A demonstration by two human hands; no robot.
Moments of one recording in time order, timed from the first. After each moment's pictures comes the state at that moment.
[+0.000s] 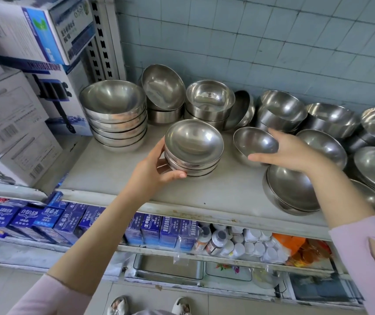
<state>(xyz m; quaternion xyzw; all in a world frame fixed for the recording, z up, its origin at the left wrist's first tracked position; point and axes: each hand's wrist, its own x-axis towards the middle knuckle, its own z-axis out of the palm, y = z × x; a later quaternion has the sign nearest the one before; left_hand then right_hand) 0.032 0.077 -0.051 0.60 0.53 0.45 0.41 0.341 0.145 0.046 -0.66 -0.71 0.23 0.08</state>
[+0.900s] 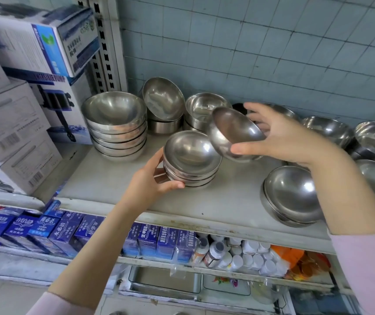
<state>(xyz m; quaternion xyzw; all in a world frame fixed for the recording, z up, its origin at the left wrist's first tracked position) 0.032 0.073 -0.049 0.59 0.55 0.45 0.39 0.296 0.123 0.113 -0.55 -0.76 0.29 0.17</state>
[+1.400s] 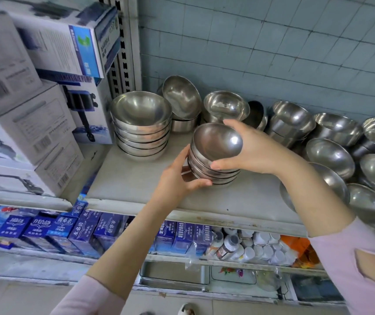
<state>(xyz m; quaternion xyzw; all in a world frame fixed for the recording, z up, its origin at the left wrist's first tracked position) 0.029 0.078 -0.050 0.59 0.53 0.45 0.41 0.210 0.109 0.082 -0.57 -0.79 0.21 0.10</state>
